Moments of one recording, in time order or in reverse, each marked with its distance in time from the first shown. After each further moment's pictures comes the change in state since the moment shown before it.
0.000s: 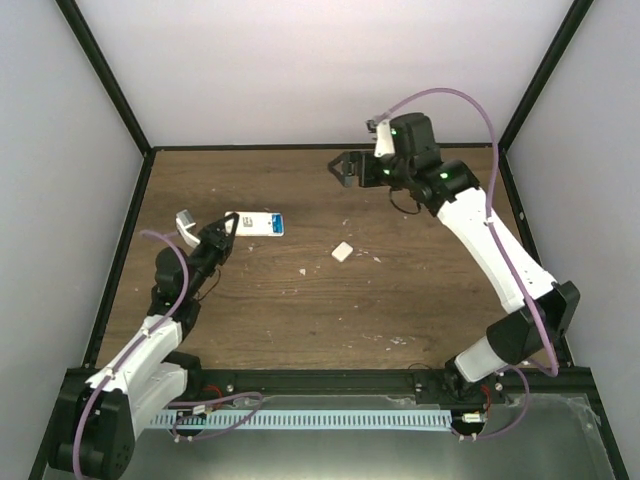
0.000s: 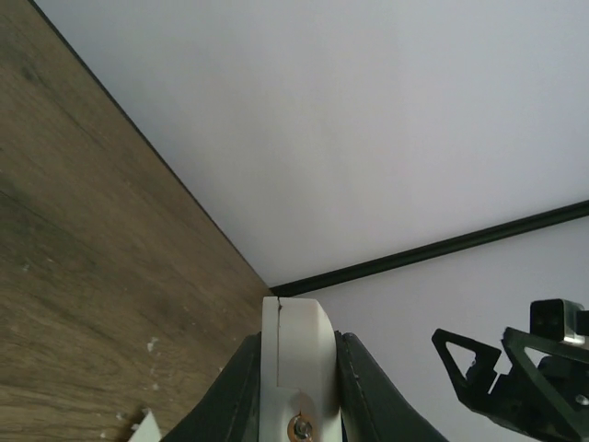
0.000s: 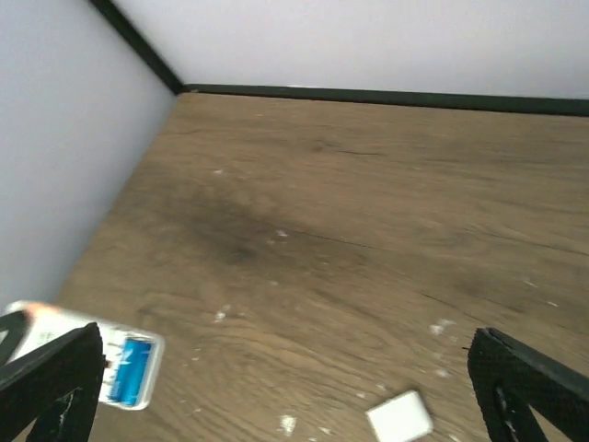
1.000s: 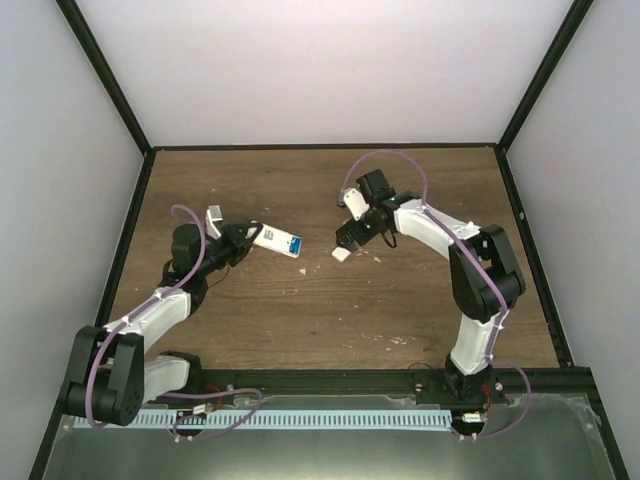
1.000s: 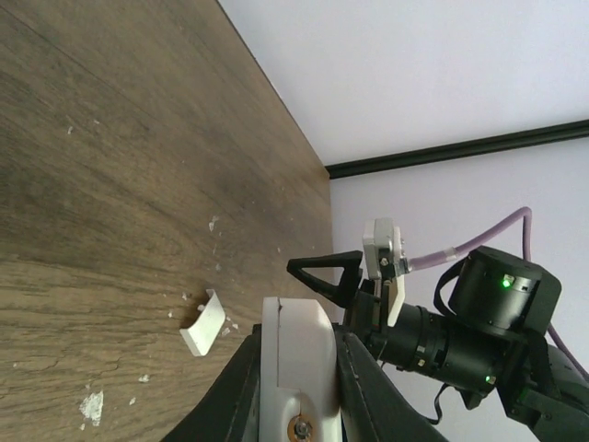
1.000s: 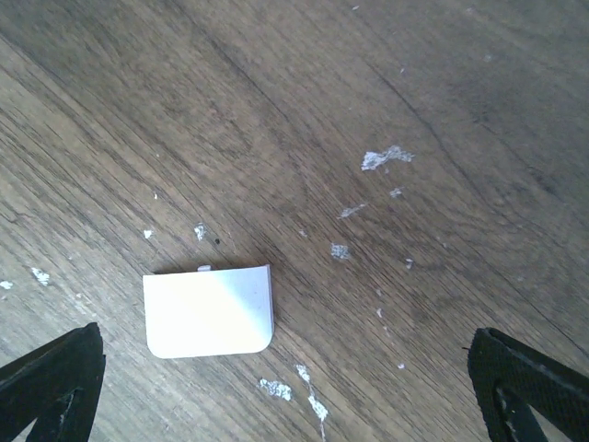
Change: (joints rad) left arm 0.021 0.293 0.128 -0.116 0.293 0.098; right arm -0.024 0.272 -0.378 0.156 0.072 -0.579
